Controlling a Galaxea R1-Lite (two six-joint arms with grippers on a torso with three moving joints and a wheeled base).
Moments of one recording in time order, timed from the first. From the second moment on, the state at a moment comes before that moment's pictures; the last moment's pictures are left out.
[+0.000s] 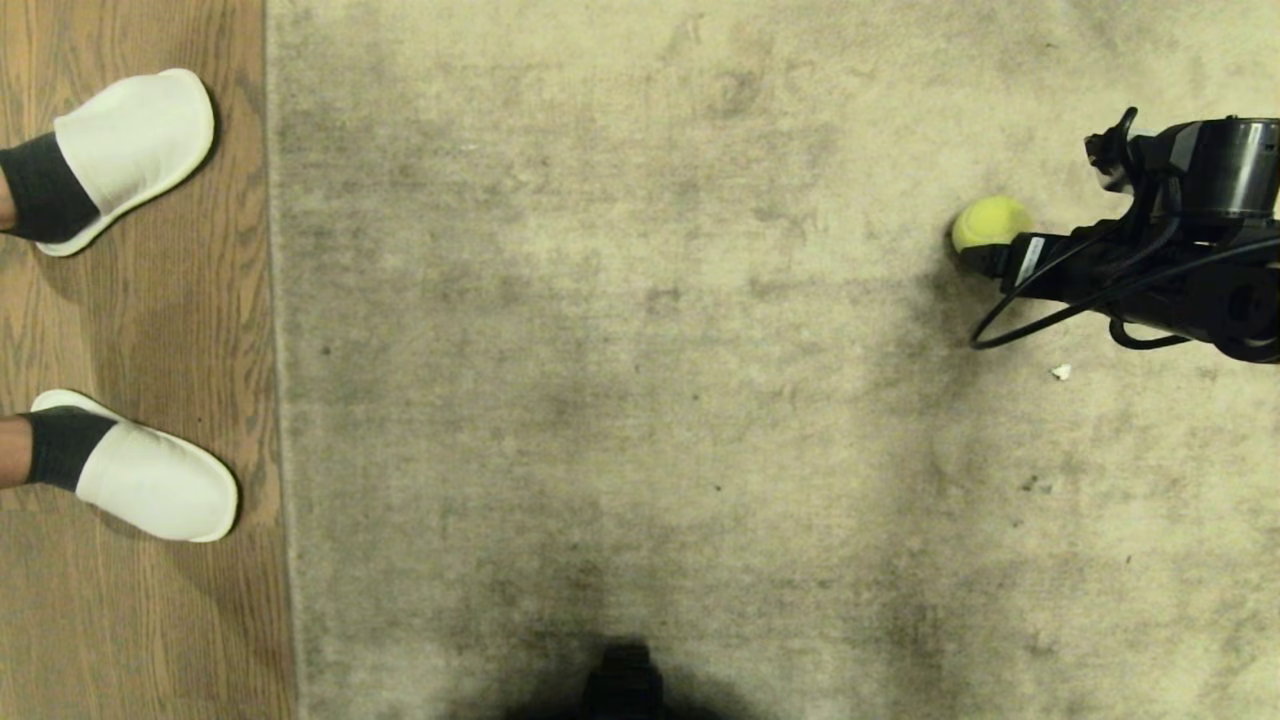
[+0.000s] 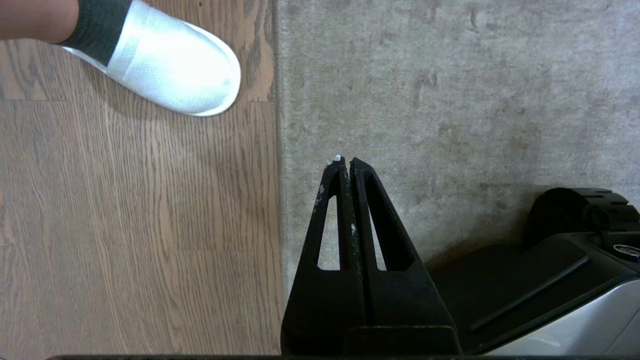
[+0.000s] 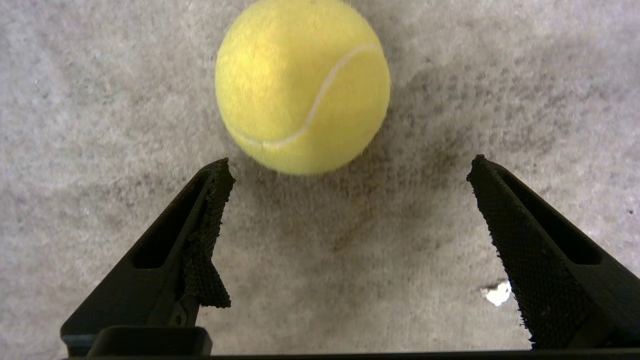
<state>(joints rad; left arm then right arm) 0.00 0.00 0.00 -0.01 0.00 -0.02 -0.16 1.83 -1.49 -0.20 0.10 0.07</state>
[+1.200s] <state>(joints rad) 0.00 0.00 0.00 -0.01 0.00 -0.02 -0.14 1.92 -1.65 -0.14 0.09 0.09</state>
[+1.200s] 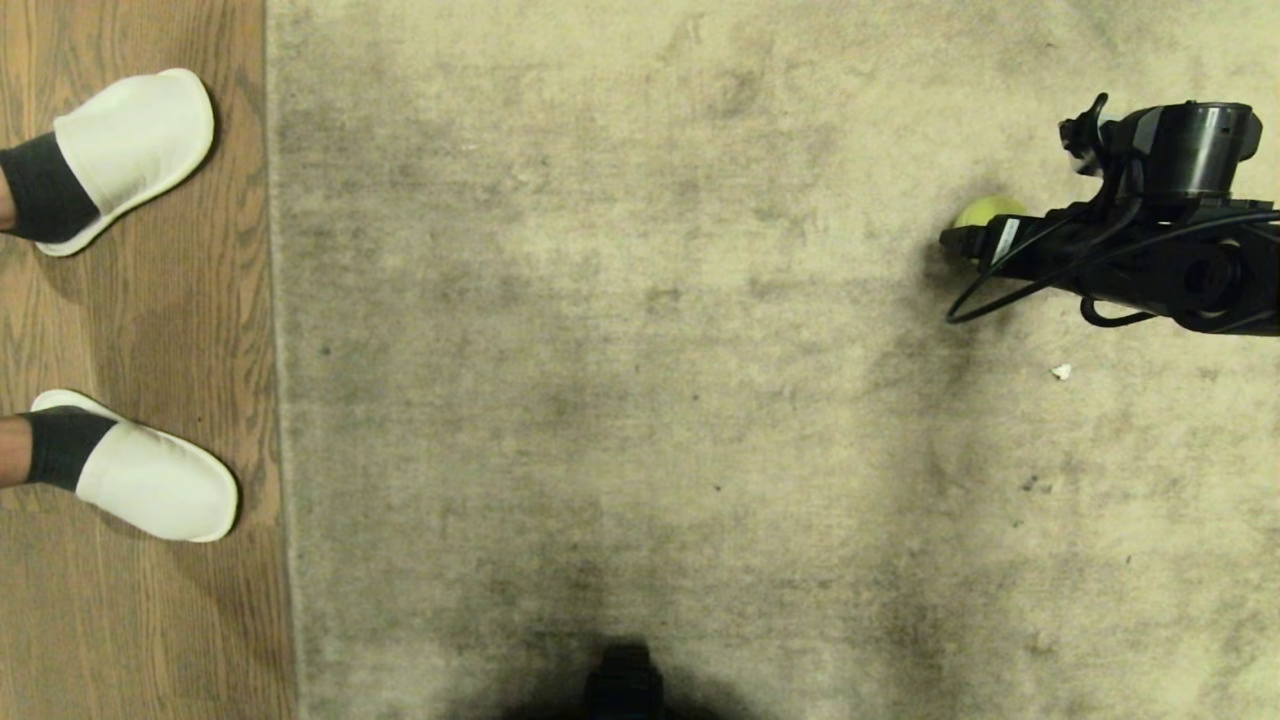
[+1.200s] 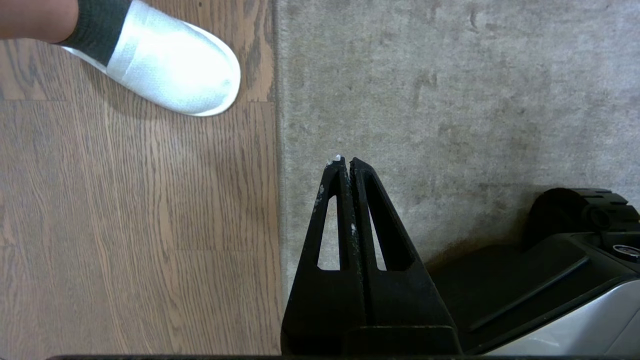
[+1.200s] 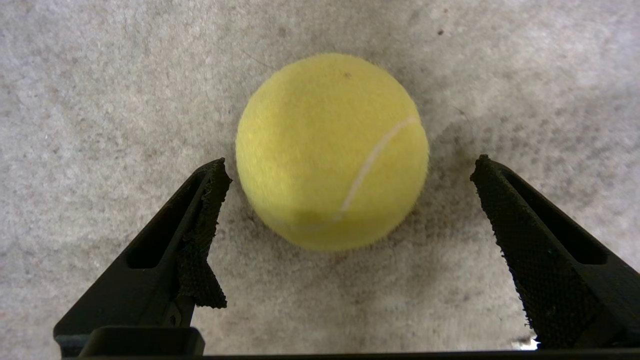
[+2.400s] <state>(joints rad) -0.01 0.00 0.00 -0.01 0.00 -0.02 -0.14 1.98 -1.79 -0.07 0.08 0.10</state>
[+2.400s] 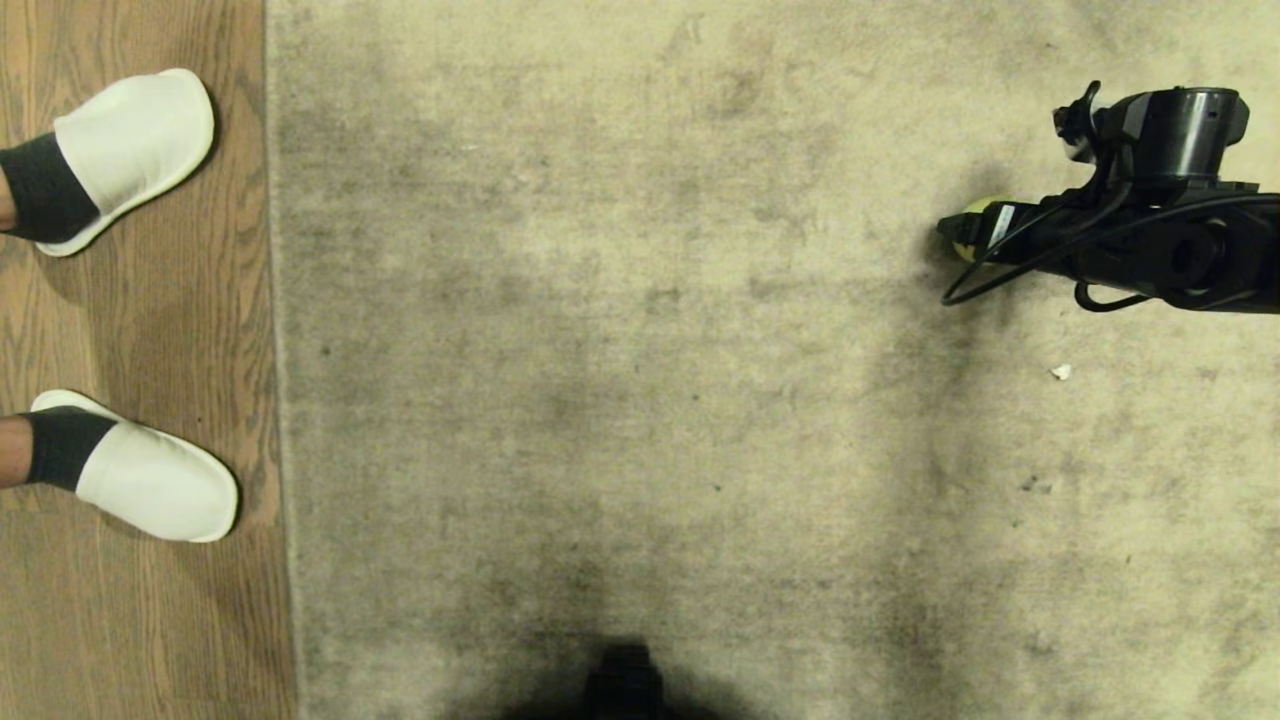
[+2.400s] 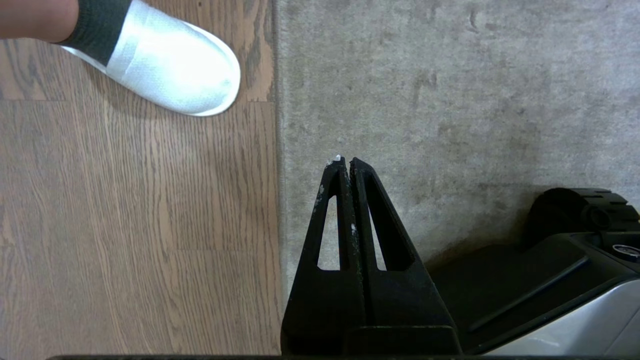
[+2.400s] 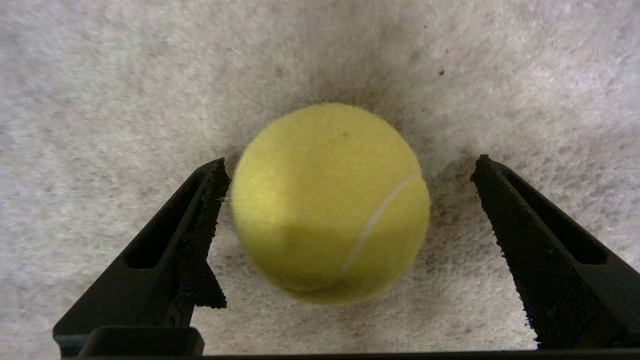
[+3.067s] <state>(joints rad) 0.00 0.00 0.00 -0.01 0.00 -0.02 -0.14 1.99 -1.79 -0.07 0.09 0.10</state>
